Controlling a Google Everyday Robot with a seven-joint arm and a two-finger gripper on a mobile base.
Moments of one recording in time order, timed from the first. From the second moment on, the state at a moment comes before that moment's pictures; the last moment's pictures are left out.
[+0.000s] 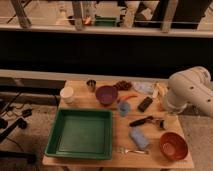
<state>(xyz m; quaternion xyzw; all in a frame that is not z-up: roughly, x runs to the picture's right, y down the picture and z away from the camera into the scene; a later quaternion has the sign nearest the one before) 0.293 0.114 0.680 -0.28 0.02 0.03 0.96</state>
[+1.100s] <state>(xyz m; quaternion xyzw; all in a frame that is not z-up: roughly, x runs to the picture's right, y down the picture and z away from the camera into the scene) 0.306 0.108 0.692 -0.25 0.01 0.04 0.97</state>
